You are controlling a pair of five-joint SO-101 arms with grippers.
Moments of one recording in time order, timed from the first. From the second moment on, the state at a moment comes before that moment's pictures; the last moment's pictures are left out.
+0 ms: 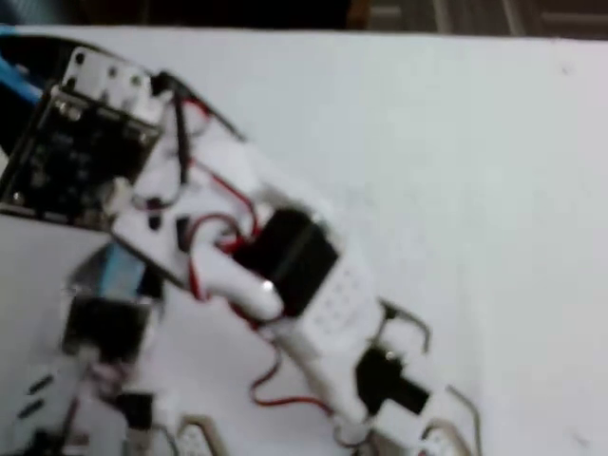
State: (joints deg) left arm -4.4 -100.9 48.5 78.3 -16.3; right arm -62.2 9.3 -65.5 54.0 29.9
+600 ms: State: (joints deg) left arm -9.3 -101.4 58.1 75.1 -17.1; right arm -53.6 10.9 -60.5 63.6 29.9
